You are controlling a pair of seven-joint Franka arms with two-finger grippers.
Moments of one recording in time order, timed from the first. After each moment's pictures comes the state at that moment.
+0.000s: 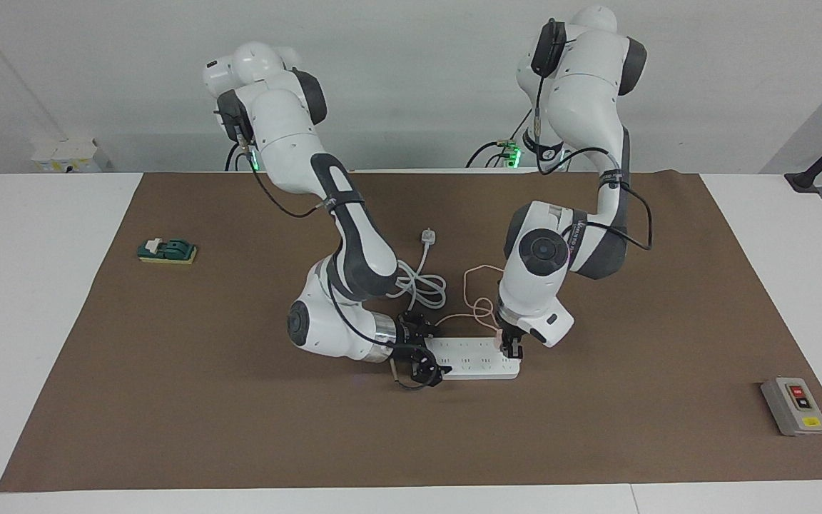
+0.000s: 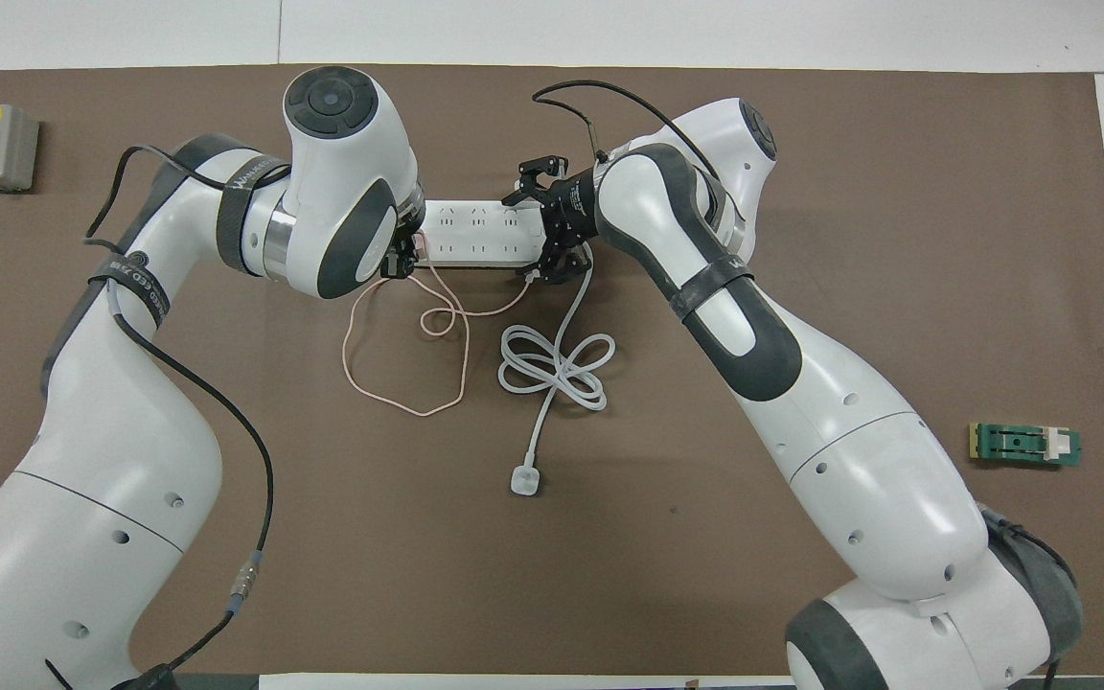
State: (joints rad) left arm -0.34 0.66 -0.12 -1.36 0.09 1.97 -1.90; right arm 0.37 0.98 0.00 -1.08 0.95 2.05 1.23
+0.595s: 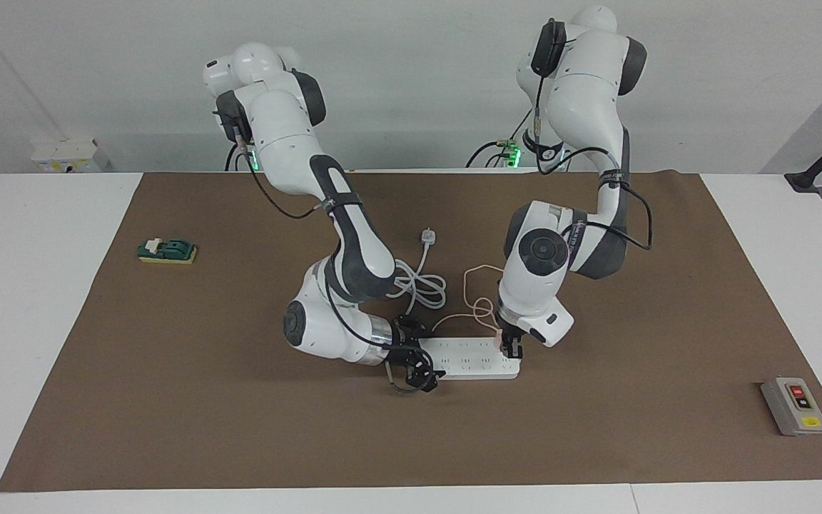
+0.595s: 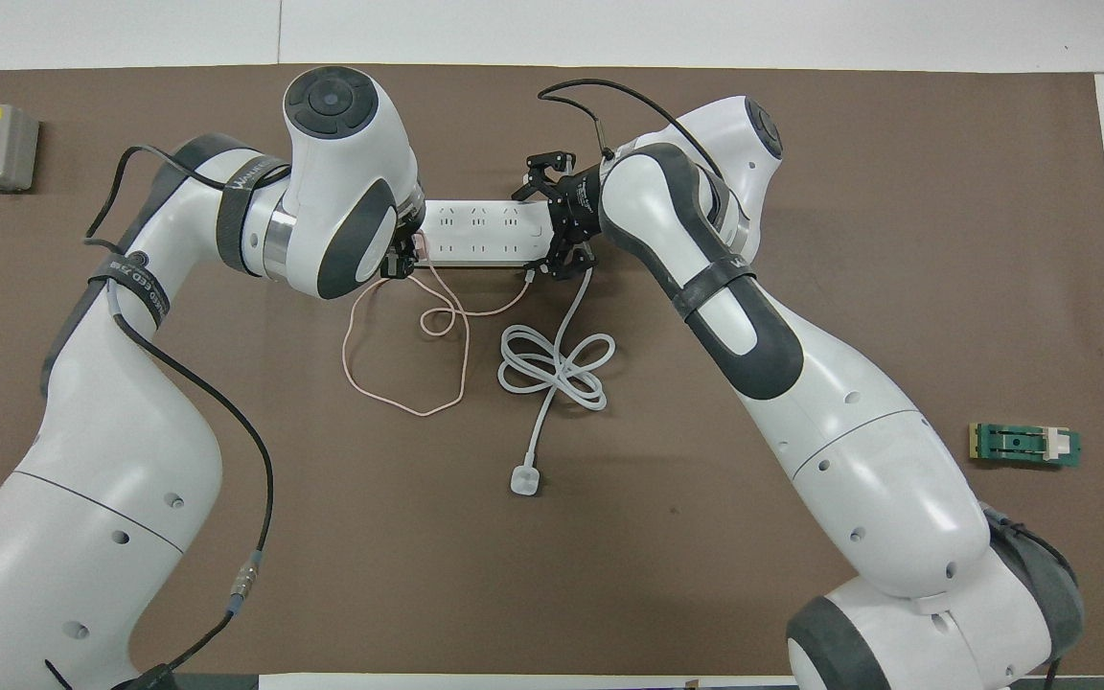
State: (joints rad) left arm -0.34 0.66 -0.12 -1.36 0.09 1.97 -1.90; right arm 0.36 0.98 0.00 -1.07 0.93 2.07 1.23
